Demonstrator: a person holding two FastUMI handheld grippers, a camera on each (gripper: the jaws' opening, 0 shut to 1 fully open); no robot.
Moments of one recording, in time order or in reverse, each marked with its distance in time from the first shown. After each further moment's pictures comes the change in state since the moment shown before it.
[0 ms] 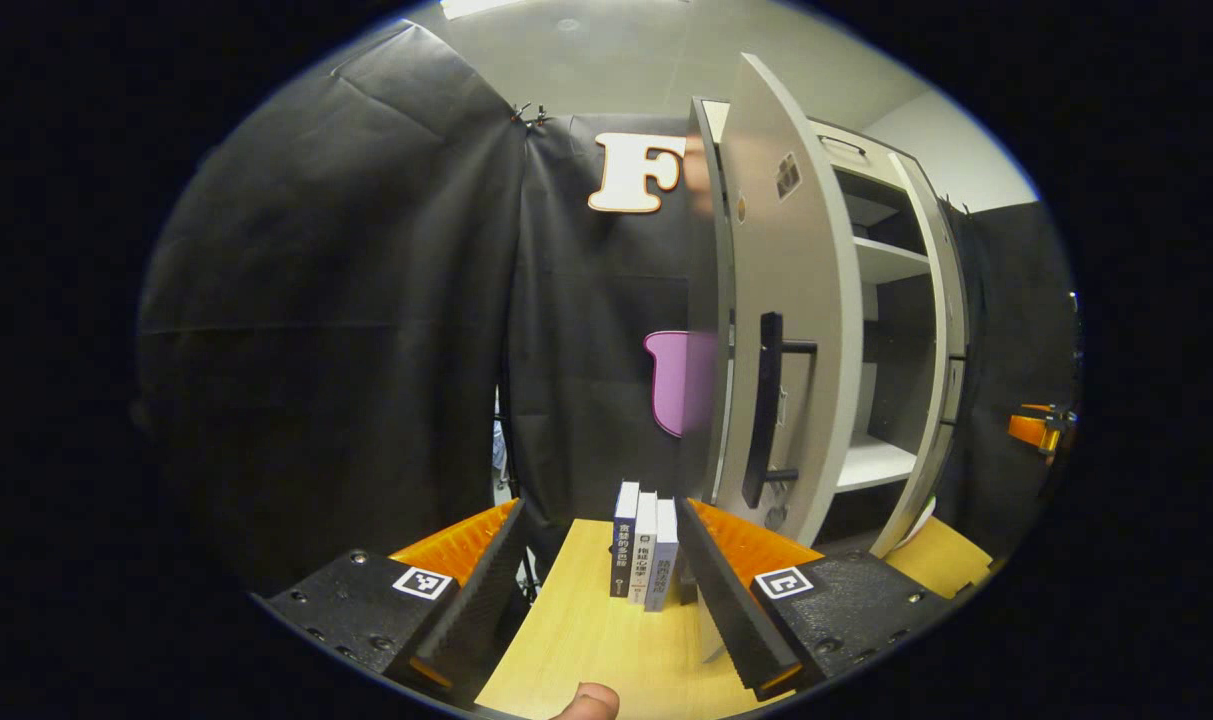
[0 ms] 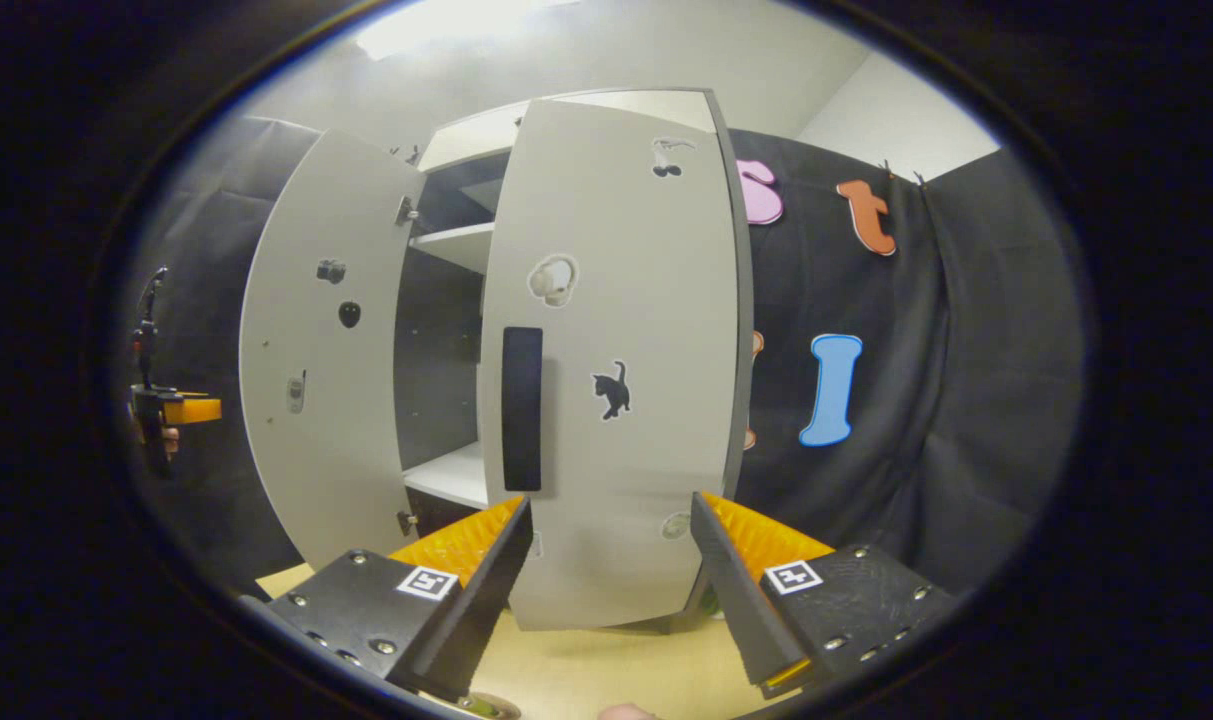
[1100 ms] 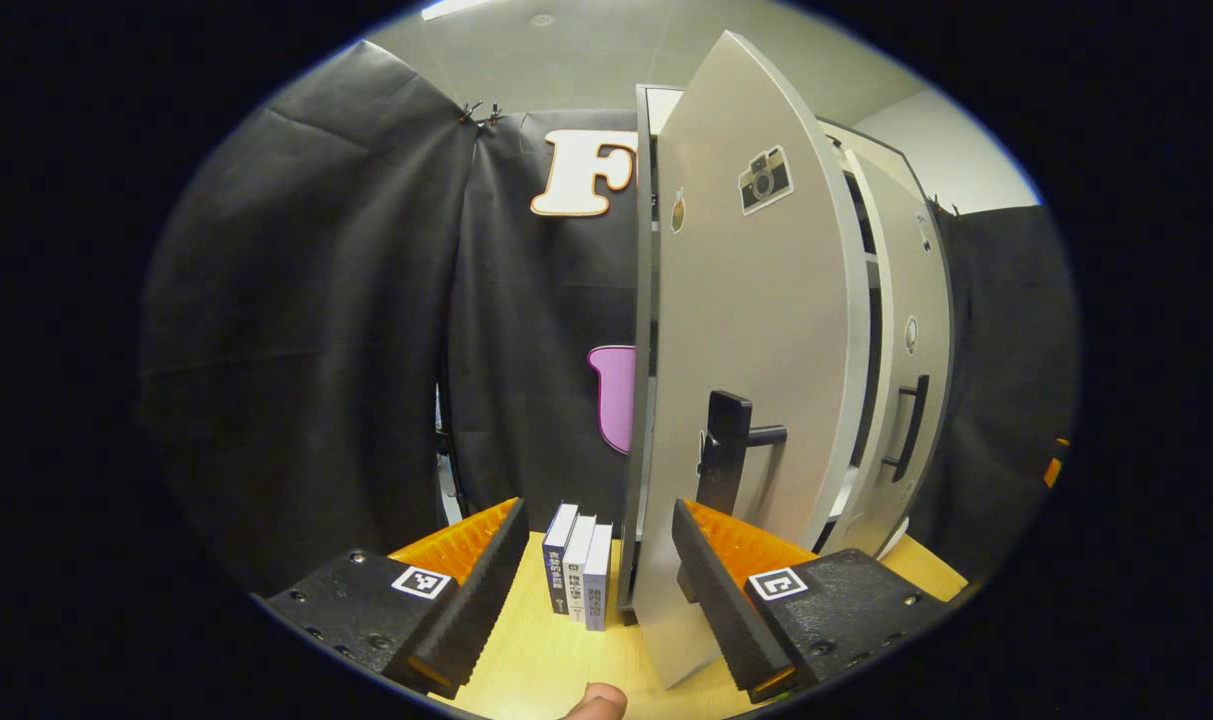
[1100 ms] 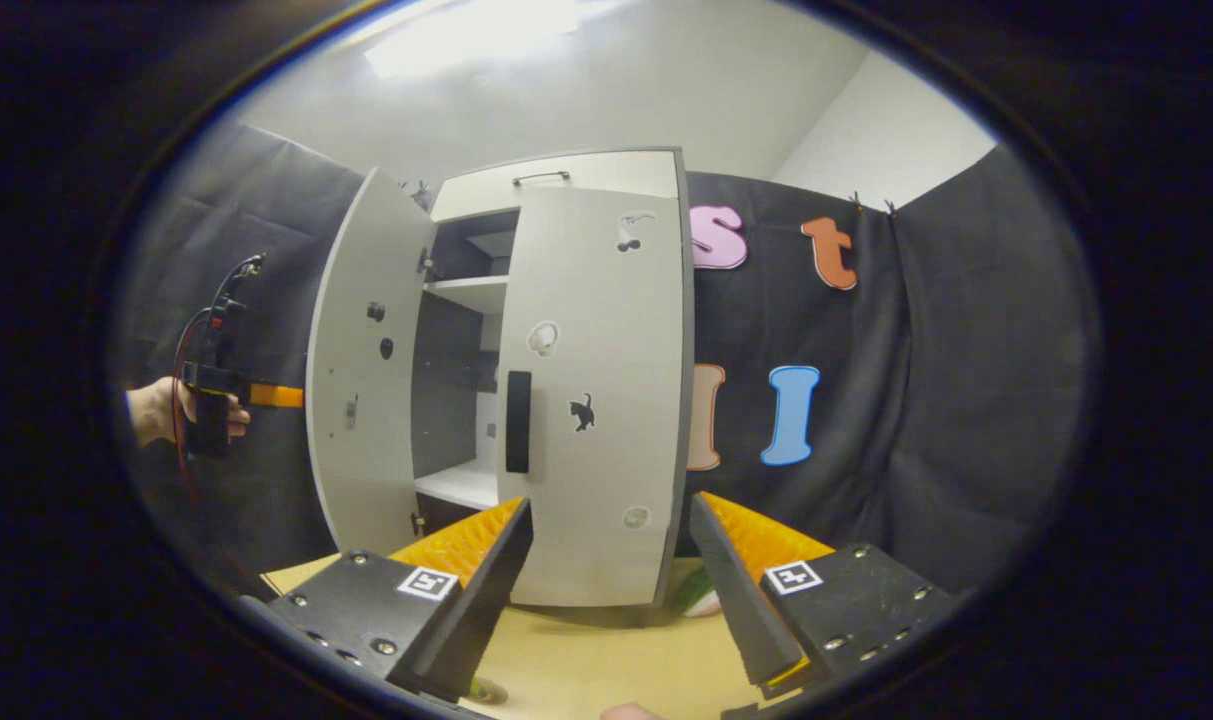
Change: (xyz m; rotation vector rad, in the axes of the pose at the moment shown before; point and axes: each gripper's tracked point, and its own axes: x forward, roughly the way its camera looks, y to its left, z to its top) left arm 0.032 -0.096 0.038 0.020 0.002 -0.037; right arm -0.111 -0.033 0.015 -0.015 -0.095 -0.051
